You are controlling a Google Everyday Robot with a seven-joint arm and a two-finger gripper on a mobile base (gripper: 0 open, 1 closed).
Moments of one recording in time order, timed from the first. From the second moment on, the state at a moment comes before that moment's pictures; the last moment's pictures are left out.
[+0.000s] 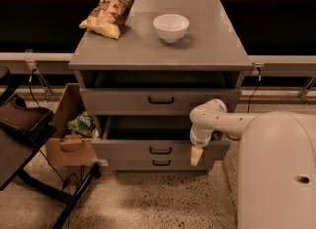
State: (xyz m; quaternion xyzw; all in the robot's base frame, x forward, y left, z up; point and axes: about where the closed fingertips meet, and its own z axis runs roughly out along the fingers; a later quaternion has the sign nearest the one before) arm 0.650 -0.174 0.427 -0.65 0.76 -0.03 0.07
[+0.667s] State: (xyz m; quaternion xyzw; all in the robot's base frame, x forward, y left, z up) arm 0.602 -0.148 0.423 -0.66 0.75 0.01 0.06
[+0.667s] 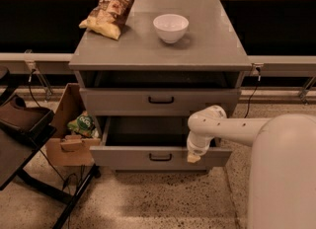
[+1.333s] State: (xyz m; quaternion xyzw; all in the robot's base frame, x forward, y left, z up) arm 0.598 -0.150 0.425 -0.65 0.75 0.02 0.06
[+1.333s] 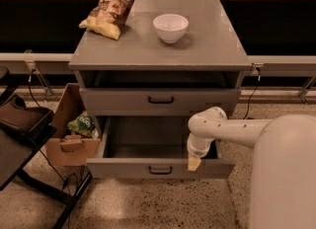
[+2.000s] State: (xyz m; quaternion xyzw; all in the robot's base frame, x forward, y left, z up) arm 0.564 -0.155 0.426 -0.64 0.76 0.02 0.05
